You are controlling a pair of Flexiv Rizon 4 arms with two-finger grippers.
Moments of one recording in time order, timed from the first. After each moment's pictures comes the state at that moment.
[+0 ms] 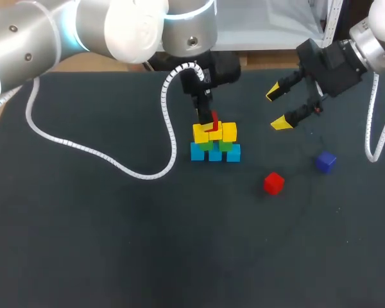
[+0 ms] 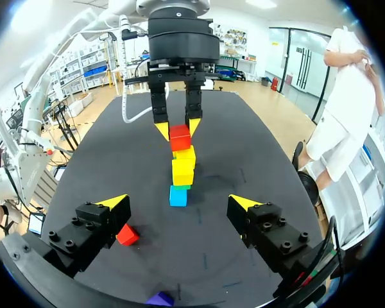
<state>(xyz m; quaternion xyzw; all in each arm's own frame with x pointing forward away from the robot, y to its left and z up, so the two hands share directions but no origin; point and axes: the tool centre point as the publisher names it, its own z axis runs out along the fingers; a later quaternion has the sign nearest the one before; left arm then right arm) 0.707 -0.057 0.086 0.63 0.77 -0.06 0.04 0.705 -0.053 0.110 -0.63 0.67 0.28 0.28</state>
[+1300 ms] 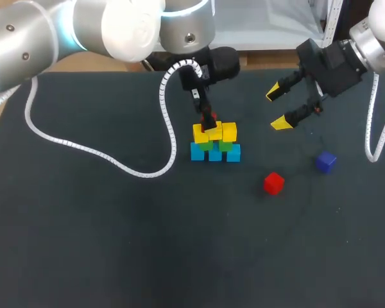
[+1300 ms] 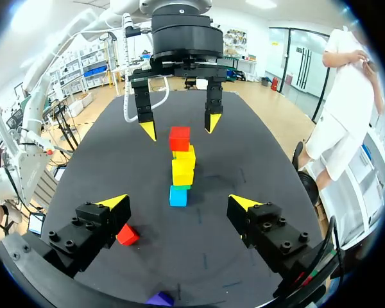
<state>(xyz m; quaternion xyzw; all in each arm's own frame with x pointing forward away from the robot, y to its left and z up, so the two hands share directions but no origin) 0.714 -0.058 0.092 0.64 0.76 -0.06 0.06 0.705 -0.053 0.110 -0.63 0.67 0.28 0.28</state>
